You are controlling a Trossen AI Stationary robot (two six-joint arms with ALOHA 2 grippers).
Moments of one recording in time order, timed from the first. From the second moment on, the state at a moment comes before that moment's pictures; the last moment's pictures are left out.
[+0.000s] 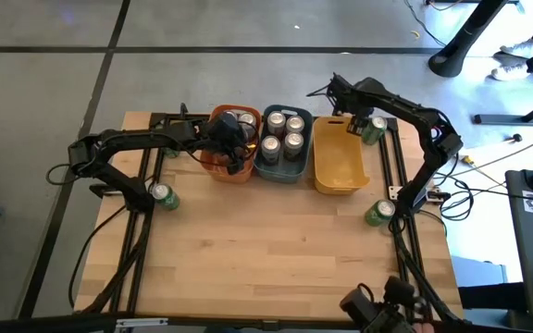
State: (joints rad) left arm 0.42 1.45 1.02 -0.41 -0.05 0.17; right arm -0.84 1.72 1.42 -1.18 0.65 -0.40
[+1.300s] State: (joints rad) left arm 0.42 1.45 1.02 -0.40 -0.05 0.18; right arm -0.91 1.72 1.41 -1.30 0.49 -0.35
